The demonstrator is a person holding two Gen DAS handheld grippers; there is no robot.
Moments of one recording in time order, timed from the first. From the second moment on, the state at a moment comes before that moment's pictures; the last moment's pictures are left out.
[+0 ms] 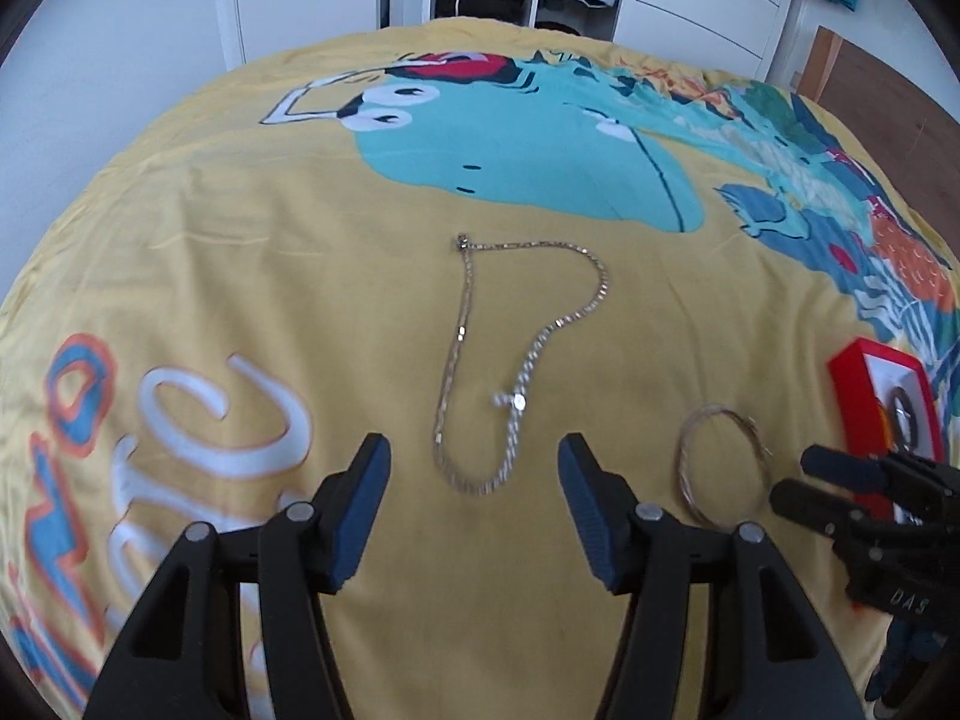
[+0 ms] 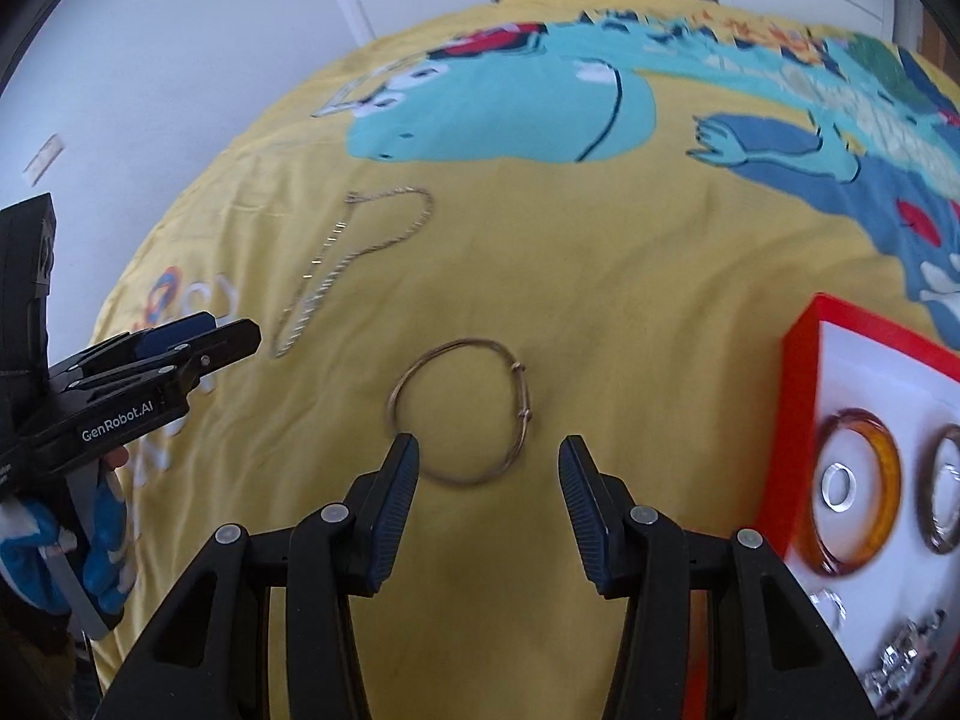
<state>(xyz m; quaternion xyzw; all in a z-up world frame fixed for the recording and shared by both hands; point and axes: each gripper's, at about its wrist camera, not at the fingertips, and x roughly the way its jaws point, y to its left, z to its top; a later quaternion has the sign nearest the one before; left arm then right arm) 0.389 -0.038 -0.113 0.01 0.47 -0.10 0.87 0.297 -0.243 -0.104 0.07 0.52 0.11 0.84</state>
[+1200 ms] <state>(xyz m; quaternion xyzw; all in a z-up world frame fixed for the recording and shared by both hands) 0.383 -0.050 -0.096 0.01 0.46 -0.09 0.88 0.292 -0.232 -0.085 0.03 0.47 0.09 0.88</state>
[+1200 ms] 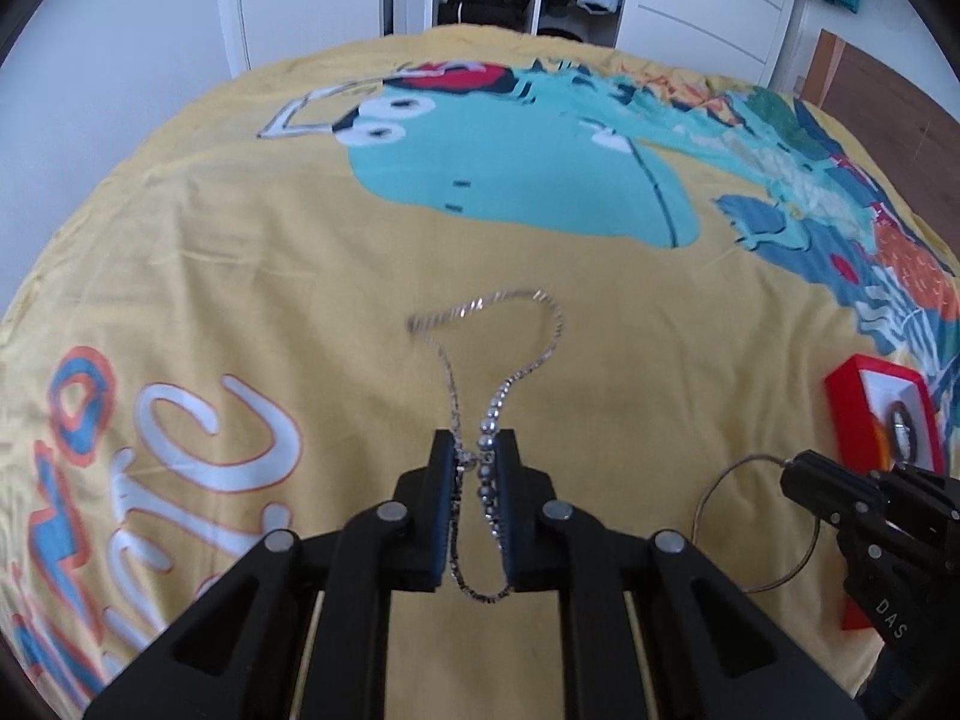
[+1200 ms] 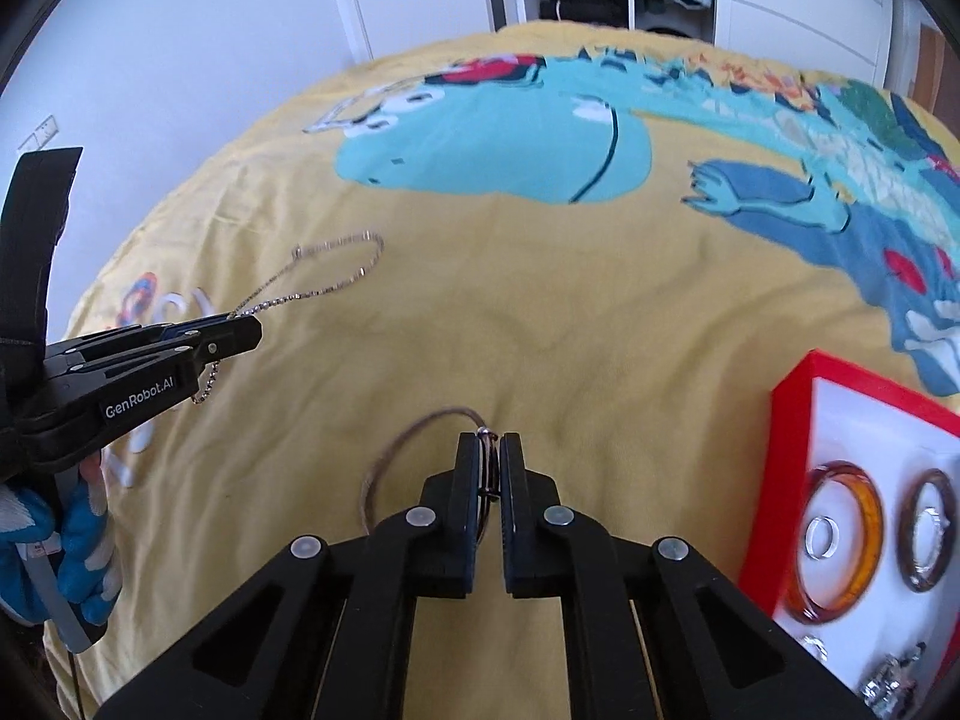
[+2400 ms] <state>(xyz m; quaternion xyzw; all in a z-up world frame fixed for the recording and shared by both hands) 0.246 -0.204 0.046 0.04 0.39 -0.23 0.89 0.154 -0.386 0.057 0.03 0.36 -0.02 0.93</state>
